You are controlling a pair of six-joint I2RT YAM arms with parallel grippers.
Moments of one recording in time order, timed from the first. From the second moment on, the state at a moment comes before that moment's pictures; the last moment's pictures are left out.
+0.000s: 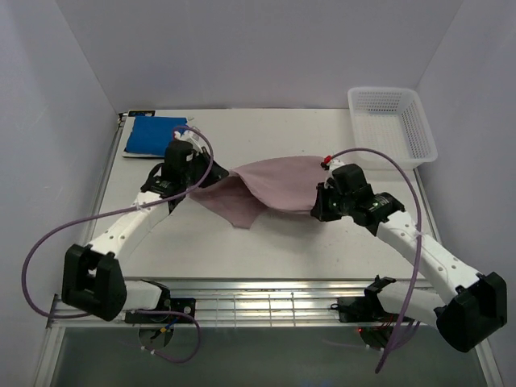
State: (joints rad) left arm -0.35 1.37 0.96 -0.17 0.22 -0.69; right arm 0.54 1.11 0.83 -0.59 -0.10 0.35
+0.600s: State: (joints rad) left arm -0.35 1.02 1.16 -0.16 0.00 -0.59; right arm 0.54 1.07 1.47 -0.76 -0.08 0.14
